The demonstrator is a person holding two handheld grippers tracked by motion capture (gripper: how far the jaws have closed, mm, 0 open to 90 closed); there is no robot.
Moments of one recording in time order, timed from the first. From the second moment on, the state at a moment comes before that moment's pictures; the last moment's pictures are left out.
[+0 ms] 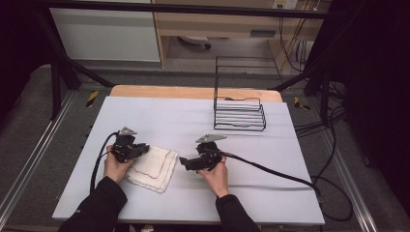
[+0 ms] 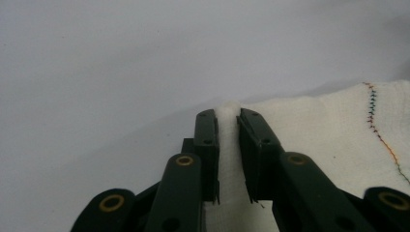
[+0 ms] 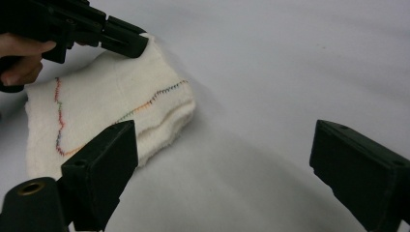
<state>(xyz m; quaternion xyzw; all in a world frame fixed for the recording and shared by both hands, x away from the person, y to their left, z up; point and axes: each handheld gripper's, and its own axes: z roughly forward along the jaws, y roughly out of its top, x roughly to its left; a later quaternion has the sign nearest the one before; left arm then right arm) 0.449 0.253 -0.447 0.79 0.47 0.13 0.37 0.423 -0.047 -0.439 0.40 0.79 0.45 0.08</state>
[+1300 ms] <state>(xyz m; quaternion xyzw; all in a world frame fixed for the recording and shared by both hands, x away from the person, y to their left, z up) 0.444 0.253 -0.441 0.78 0.47 0.11 0.39 0.435 0.006 -0.443 0.42 0.79 0.44 0.04</state>
